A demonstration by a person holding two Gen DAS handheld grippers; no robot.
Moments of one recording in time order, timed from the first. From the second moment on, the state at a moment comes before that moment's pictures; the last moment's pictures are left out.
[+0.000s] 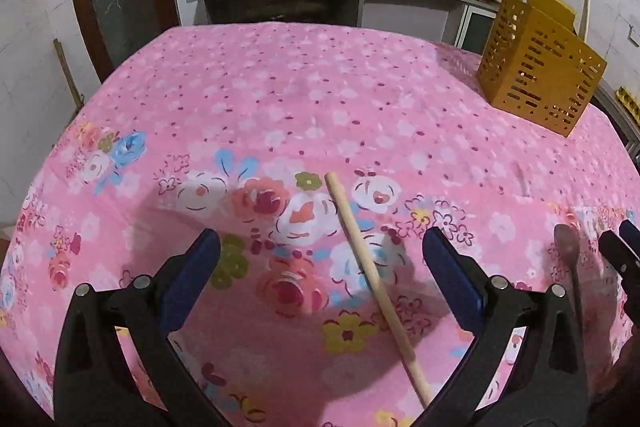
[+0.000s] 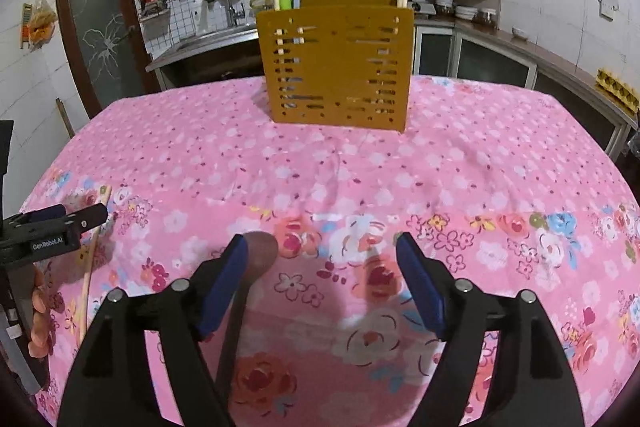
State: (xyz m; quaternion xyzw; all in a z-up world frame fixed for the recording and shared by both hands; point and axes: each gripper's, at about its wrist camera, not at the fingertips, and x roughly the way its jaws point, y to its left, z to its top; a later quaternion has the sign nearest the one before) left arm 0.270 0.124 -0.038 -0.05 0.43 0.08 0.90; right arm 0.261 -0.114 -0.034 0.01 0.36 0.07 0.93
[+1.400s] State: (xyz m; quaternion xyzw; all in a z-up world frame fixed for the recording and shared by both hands) left arm 0.294 0.106 -0.040 -0.02 0.46 0.02 0.89; right arm 0.276 -0.087 -0.055 -0.02 0.44 0.07 0.89
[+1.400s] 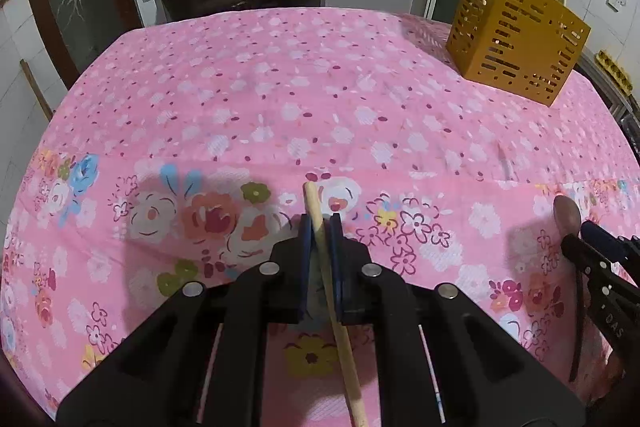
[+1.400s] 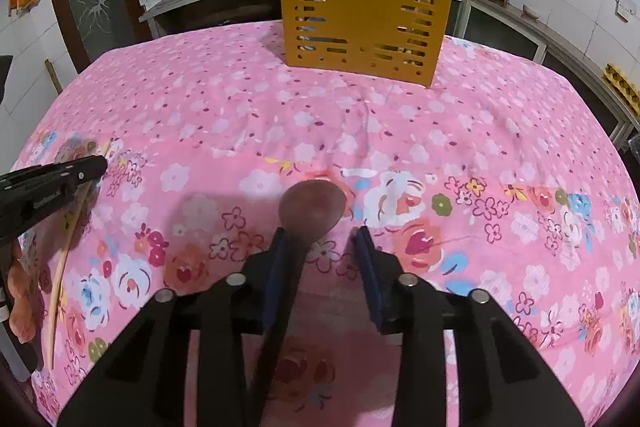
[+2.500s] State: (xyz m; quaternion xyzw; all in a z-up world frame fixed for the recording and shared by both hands) left arm 0.276 0.099 -0.001 -0.06 0.41 -0.01 0.91; right arm 0.294 -0.131 -0.042 0.07 0.45 0.10 0.89
